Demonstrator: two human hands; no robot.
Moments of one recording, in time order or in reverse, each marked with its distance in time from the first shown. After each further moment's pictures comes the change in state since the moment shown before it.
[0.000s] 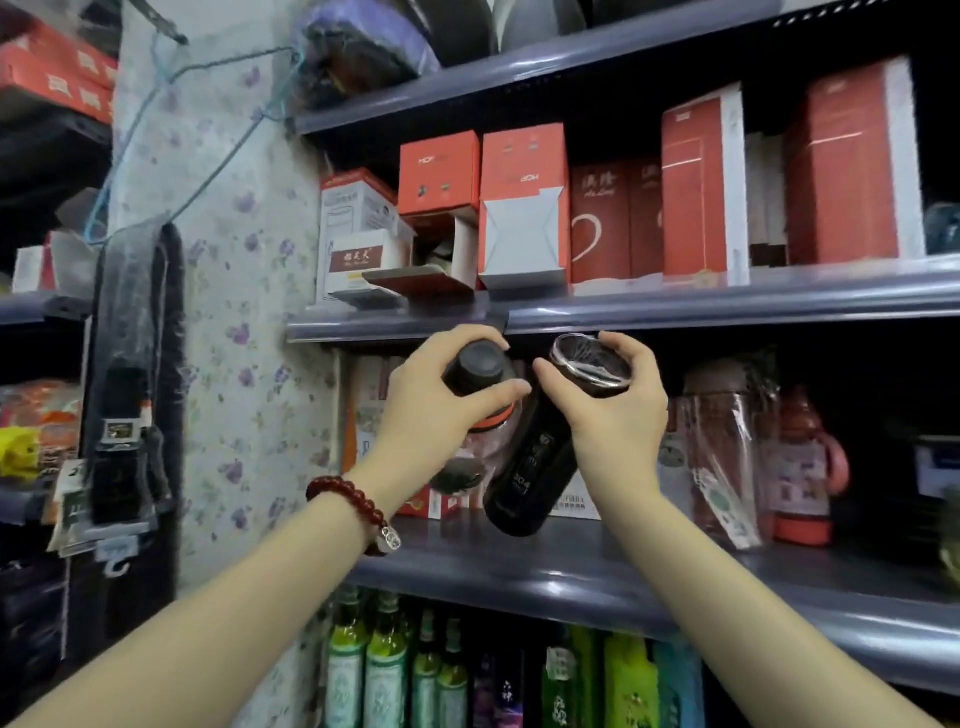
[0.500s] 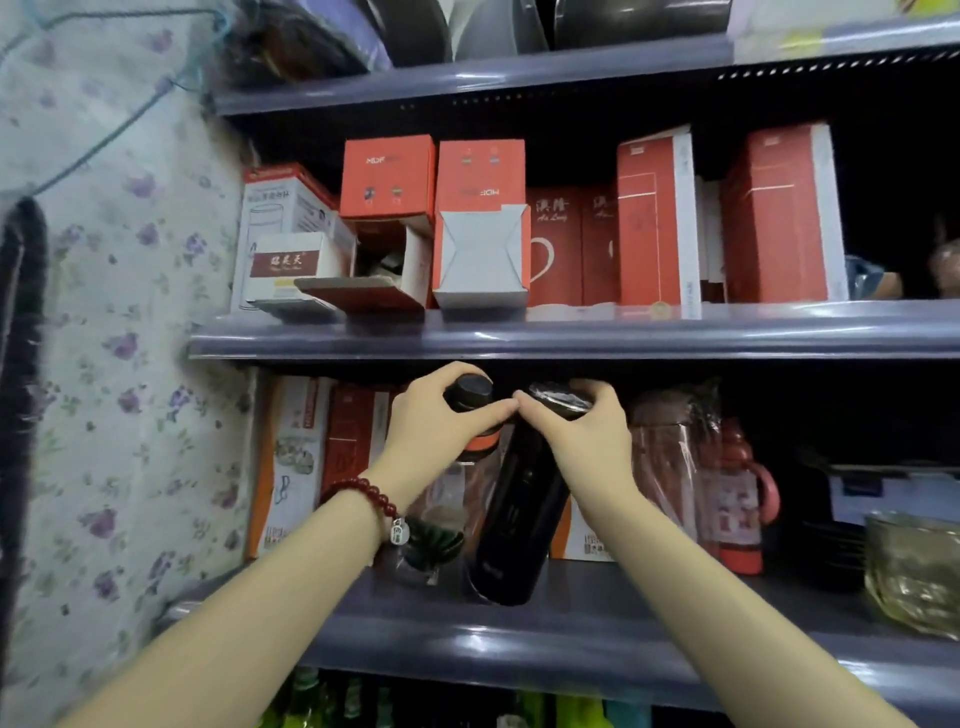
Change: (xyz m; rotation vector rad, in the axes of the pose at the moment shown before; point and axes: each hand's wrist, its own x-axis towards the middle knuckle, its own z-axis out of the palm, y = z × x) left_hand 0.040 -0.056 0.059 -0.051 -0.099 -0.157; right_hand 0.041 0.036 -0.011 -0.239 -0.116 0.194
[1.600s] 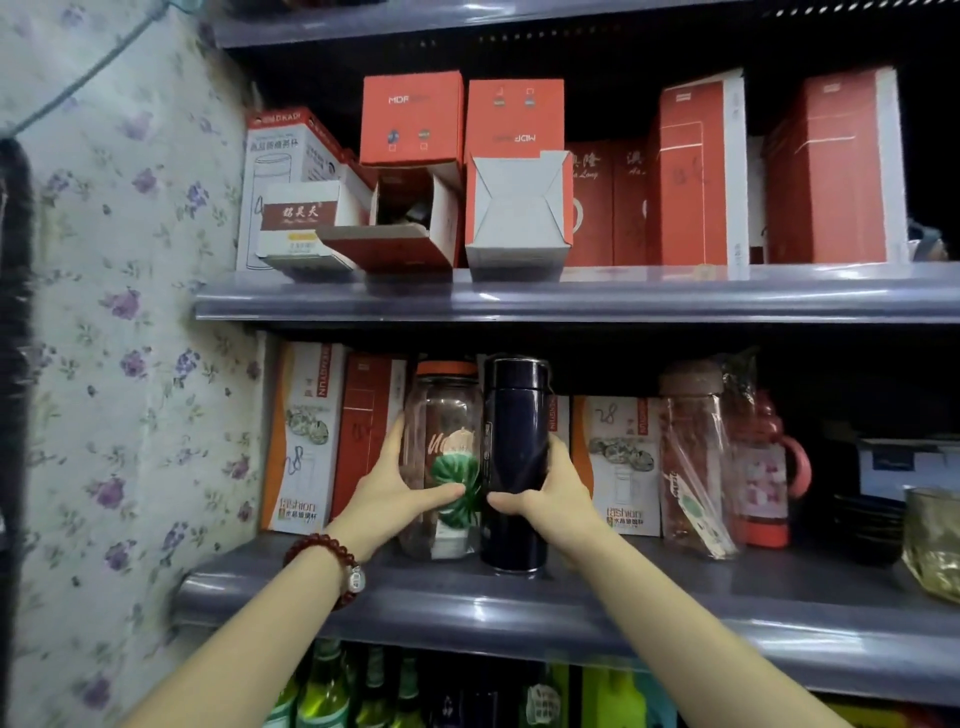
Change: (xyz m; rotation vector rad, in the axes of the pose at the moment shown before) left_hand -0.045 -0.133 -0.007 -0.124 -0.249 -0.426; right_hand -0.031 0.080 0.038 -0.112 -0.412 0.228
